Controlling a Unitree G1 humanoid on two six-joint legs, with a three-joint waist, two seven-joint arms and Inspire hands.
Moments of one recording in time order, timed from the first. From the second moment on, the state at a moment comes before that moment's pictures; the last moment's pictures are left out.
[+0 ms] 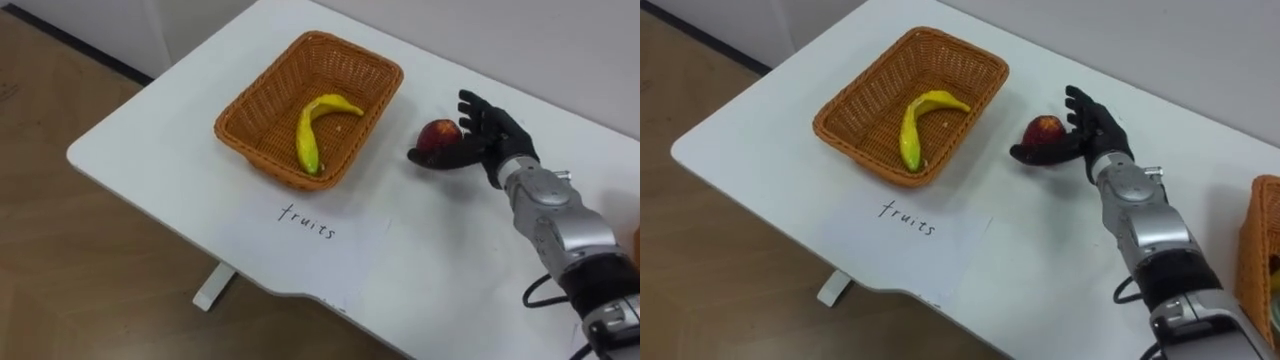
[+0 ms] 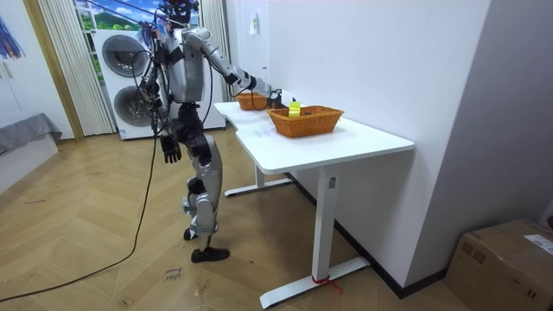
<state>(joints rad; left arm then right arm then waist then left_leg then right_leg) 0.43 0.23 0.01 0.71 0.08 0.18 0.05 -0.54 -0.44 0.23 0.74 0.34 0.11 -0.07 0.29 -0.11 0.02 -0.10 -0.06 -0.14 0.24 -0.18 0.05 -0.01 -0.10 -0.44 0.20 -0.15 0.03</state>
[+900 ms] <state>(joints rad) 0.35 0.24 -0.01 0.73 0.07 0.16 0.09 -0.61 -0.47 0.23 0.82 0.34 0.05 -0.07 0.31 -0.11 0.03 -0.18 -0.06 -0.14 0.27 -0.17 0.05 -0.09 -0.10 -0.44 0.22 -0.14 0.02</state>
